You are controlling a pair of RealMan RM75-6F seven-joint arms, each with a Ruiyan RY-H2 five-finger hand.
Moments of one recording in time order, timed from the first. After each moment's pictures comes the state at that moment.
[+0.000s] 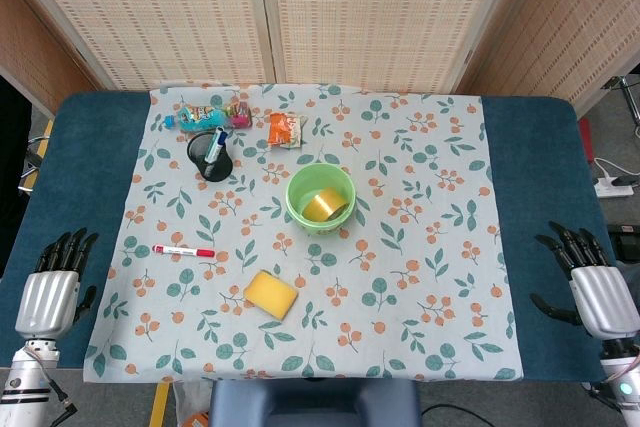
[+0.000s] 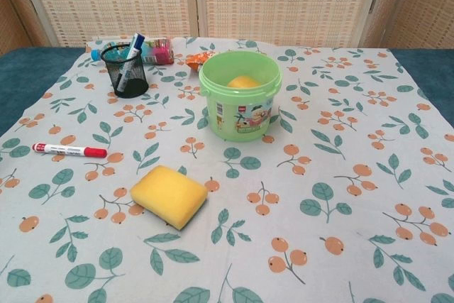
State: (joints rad) left arm -0.17 -1.22 -0.08 -1.65 1.39 1.44 0.31; right arm 0.11 -1.04 0.03 -1.61 -1.54 1.43 0.12
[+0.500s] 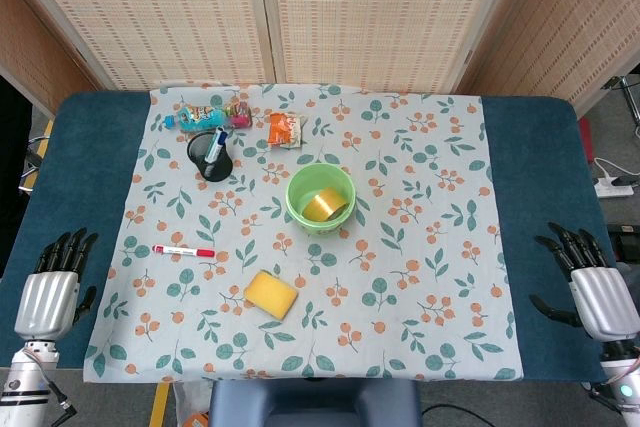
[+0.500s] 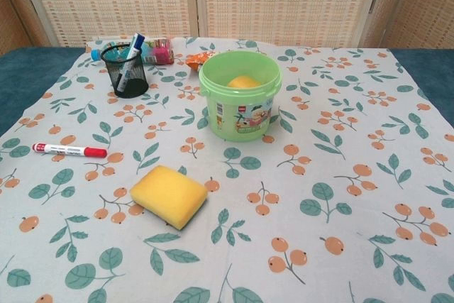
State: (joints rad) left arm -0.17 -1.22 -0.08 -1.66 1.40 1.45 0.31; right arm 0.10 -1.04 0.03 -1.62 -1.55 1.43 0.12
